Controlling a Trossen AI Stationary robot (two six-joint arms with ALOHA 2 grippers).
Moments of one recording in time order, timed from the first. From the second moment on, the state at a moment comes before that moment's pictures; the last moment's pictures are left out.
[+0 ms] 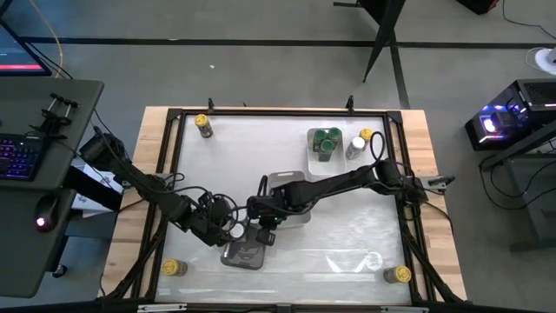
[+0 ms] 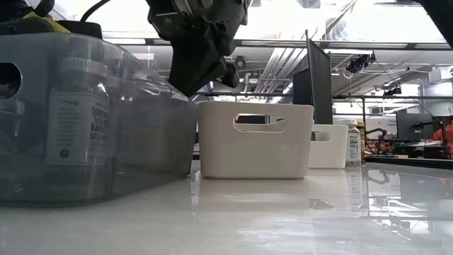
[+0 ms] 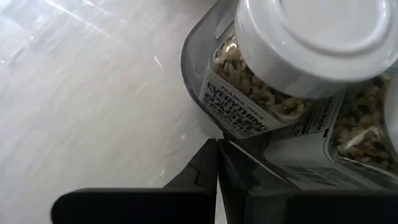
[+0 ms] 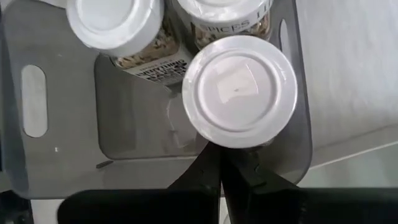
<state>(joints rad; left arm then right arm) -0.59 1.40 0.69 -0.49 -0.47 -1.03 0.21 2.23 1.95 -0.82 -0.03 0.47</state>
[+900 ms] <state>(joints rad) -0.59 1.40 0.69 -0.49 -0.43 -0.99 0.20 2.24 1.97 -0.88 0.06 0.44</state>
